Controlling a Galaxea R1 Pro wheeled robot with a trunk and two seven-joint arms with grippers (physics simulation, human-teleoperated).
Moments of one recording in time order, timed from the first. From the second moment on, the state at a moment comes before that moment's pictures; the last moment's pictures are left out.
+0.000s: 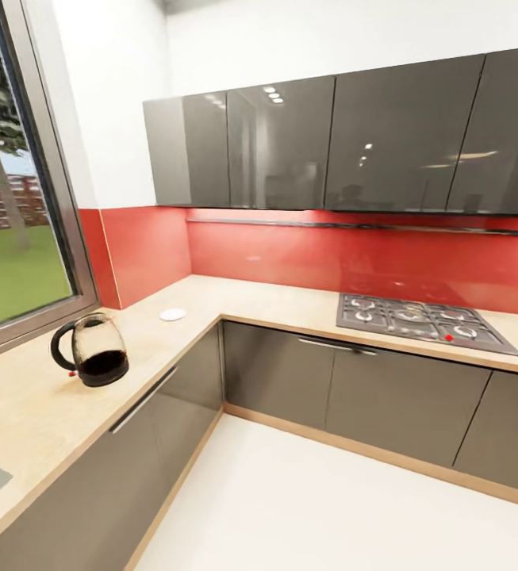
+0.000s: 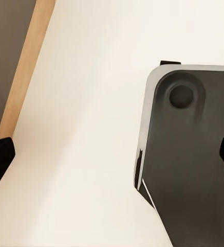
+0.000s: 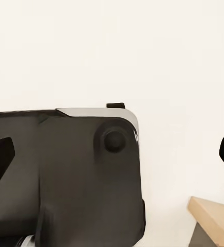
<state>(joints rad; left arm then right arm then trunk) -0.01 0.05 0.09 0.00 -0.02 -0.20 0.16 0.04 0.03 0.05 -0.23 -0.07 -0.16 -0.10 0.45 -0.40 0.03</state>
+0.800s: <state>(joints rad) -0.01 0.05 0.09 0.00 -0.02 -0.21 0.16 0.04 0.03 0.05 -0.23 -0.07 -0.16 -0.10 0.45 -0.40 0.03</state>
